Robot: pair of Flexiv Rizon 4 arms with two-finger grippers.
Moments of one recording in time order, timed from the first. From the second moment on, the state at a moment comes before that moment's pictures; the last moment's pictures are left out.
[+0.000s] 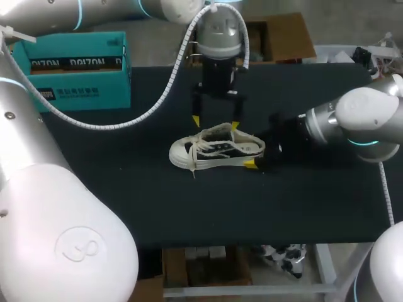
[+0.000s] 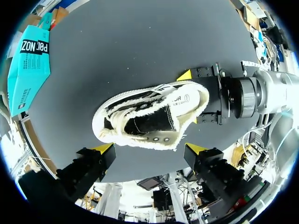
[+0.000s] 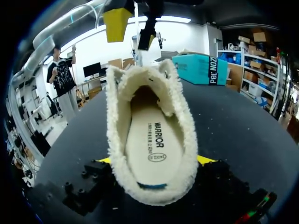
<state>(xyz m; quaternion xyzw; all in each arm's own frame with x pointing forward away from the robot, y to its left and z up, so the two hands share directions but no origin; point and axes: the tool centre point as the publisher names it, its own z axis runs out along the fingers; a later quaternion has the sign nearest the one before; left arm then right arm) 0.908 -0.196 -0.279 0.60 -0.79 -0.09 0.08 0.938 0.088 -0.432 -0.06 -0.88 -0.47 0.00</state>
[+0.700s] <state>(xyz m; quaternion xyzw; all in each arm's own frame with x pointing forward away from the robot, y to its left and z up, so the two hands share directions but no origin) 0.920 -0.223 -0.317 0.63 -0.76 -0.19 0.04 0.938 0.089 -0.432 -0.06 -0.88 -0.47 0.00</state>
